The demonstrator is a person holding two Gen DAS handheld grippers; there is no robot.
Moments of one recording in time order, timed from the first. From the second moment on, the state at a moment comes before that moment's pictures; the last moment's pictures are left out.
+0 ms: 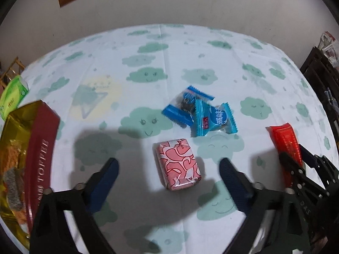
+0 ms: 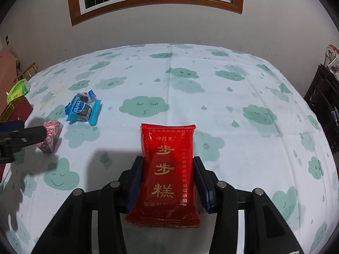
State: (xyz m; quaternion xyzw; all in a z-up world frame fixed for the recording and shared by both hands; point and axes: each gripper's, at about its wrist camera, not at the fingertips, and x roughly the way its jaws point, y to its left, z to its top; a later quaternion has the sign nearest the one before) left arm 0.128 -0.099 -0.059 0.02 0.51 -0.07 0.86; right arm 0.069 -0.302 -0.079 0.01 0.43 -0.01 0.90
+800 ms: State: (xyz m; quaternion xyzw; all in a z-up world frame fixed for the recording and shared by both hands) left arm 0.135 -0.097 -0.070 0.03 0.51 -0.07 0.85; right arm 0.070 -0.301 -0.079 0.01 0.43 -0.01 0.90
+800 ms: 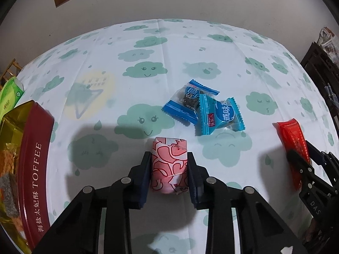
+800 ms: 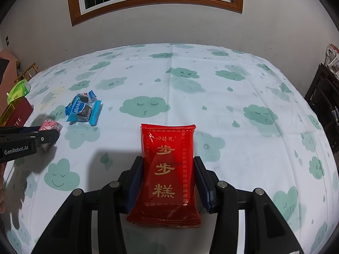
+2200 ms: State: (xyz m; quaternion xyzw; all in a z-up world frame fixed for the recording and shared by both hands) left arm 0.075 -0.018 0.001 0.07 0.45 -0.05 0.89; right arm 0.070 -0.300 -0.079 0.00 0.43 -0.01 0.90
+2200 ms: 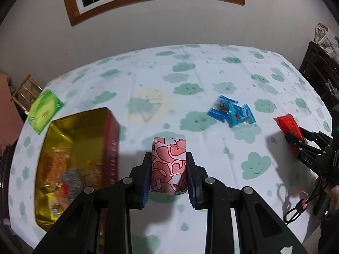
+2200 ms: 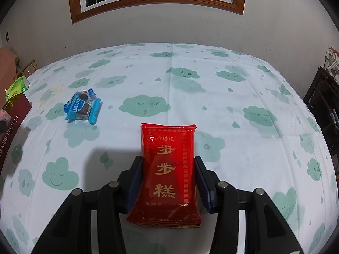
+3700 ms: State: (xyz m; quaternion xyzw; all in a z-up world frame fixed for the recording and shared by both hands) left arm 0.070 0.175 -0.018 0.07 0.51 0.04 0.86; right arm 0.070 -0.299 -0.079 0.00 0.43 -0.01 0.90
